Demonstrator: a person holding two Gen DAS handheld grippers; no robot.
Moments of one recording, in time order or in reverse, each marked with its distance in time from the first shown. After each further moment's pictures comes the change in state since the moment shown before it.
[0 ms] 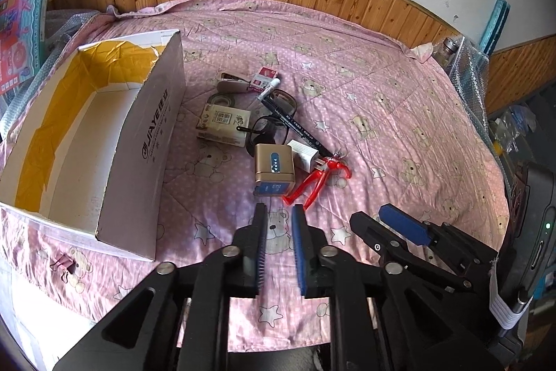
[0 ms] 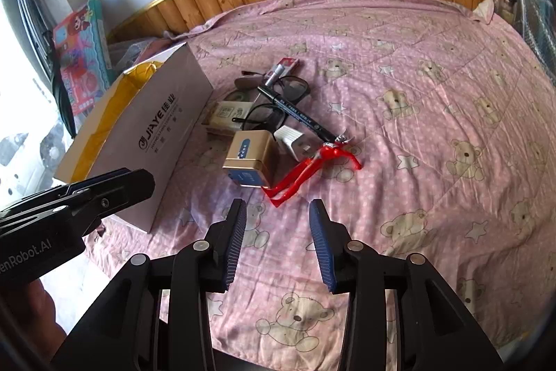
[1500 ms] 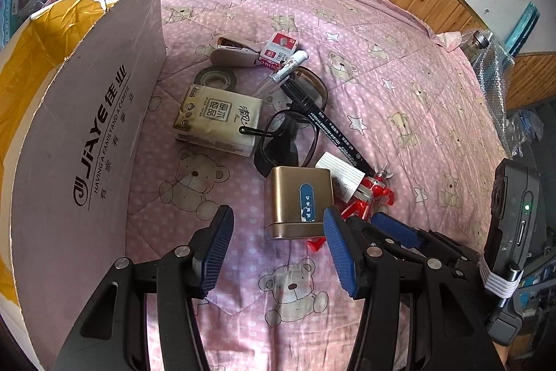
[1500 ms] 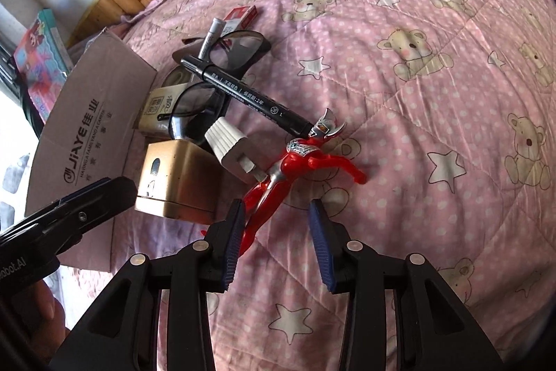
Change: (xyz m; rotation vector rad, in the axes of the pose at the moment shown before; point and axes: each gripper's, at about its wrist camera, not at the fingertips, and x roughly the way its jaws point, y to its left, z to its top) left arm 0.112 0.031 0.043 -0.045 0.144 -0.035; right arm 0.111 -0.059 0.033 0.143 0.192 0.025
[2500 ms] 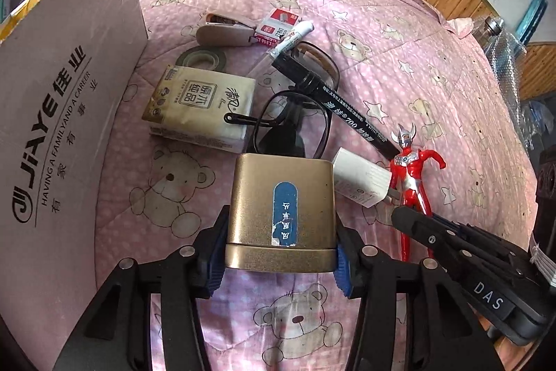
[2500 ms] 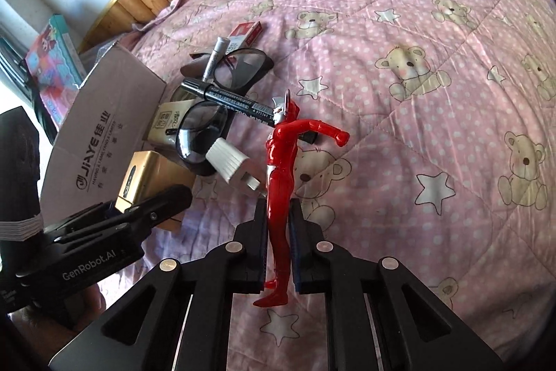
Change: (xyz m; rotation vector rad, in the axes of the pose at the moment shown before) left arm 0.040 -0.002 -0.003 0.017 0.016 0.030; right arm -0.009 -0.005 0.007 -0.020 -0.036 0.063
